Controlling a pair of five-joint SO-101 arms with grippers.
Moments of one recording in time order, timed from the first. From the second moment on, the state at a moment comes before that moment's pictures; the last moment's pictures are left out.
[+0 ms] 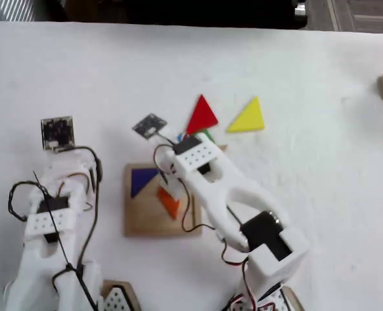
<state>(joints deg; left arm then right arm) -16.8 -38.9 76.1 21.5 -3.3 -36.1 10.9 22.5 59.6 15.2</state>
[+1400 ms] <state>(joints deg) -16.8 -38.9 76.1 21.5 -3.3 -45.4 6.0 28.4 64.7 9.9</state>
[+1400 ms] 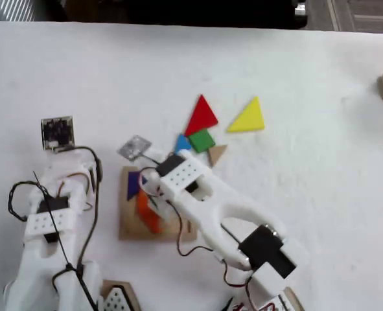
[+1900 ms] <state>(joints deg) -16.8 -38.9 76.1 21.5 -3.3 -53.9 4.9 31.4 61.5 8.0</state>
